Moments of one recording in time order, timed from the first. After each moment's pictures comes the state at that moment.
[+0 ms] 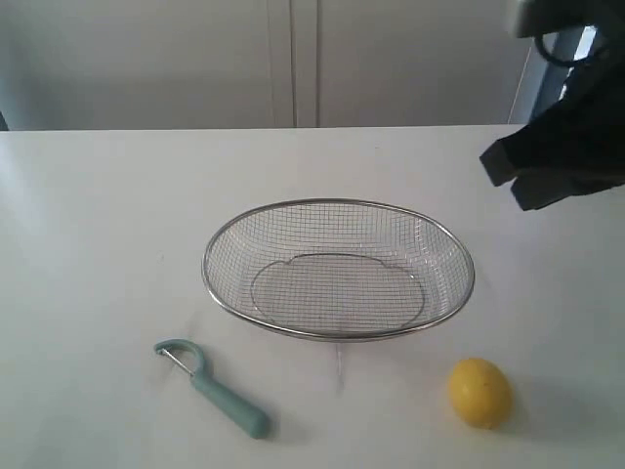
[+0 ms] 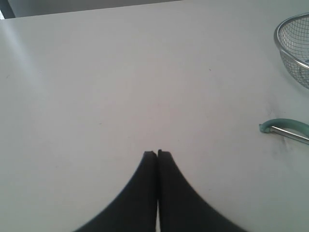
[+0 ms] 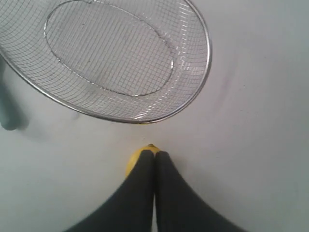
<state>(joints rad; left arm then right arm) -0.04 0.01 0.02 -0.24 0.40 0.29 0.32 1.27 -1.22 0.11 1.13 -0.12</state>
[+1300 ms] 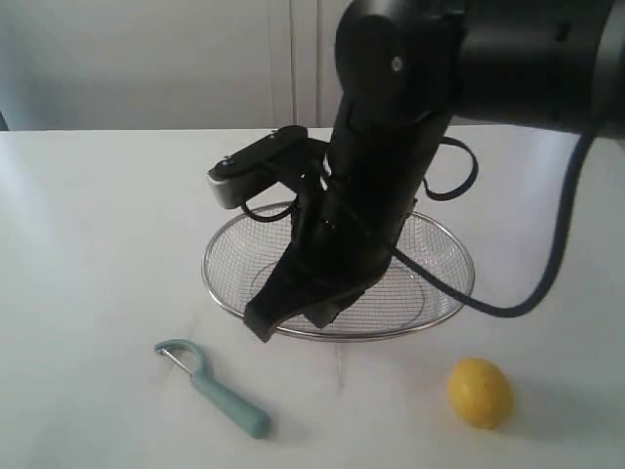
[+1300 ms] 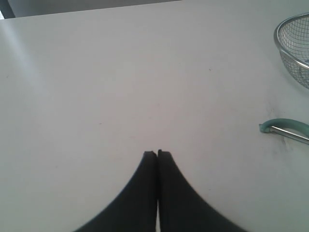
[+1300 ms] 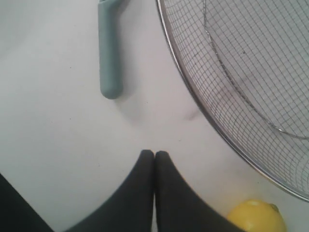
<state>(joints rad) -0.04 0.01 0.02 -0.24 0.40 0.29 0.79 1.66 -1.36 0.10 1.12 -0.12</state>
